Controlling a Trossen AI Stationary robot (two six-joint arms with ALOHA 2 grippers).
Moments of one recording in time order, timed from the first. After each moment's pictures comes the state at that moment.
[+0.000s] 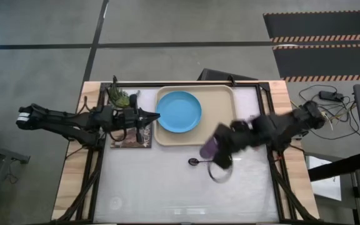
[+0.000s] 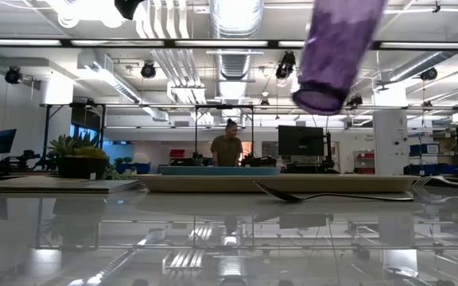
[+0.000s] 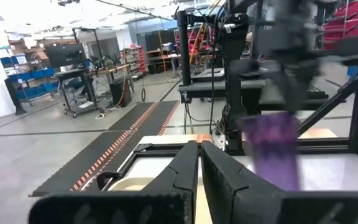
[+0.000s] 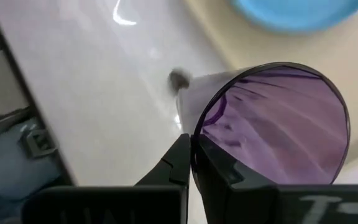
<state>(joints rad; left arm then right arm) -0.07 0.89 0.69 0.27 -0.28 0.14 0.33 1.58 1.78 -1.36 0.17 0.84</state>
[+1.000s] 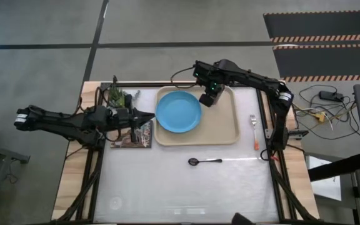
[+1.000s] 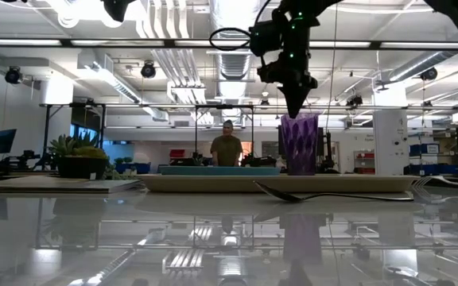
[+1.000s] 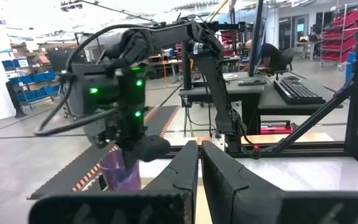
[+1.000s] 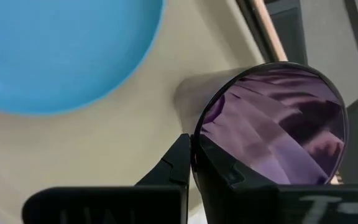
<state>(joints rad) -0.07 0.80 0.63 0.27 -0.28 0.14 -0.51 1.92 1.84 -1.31 0.16 0.01</state>
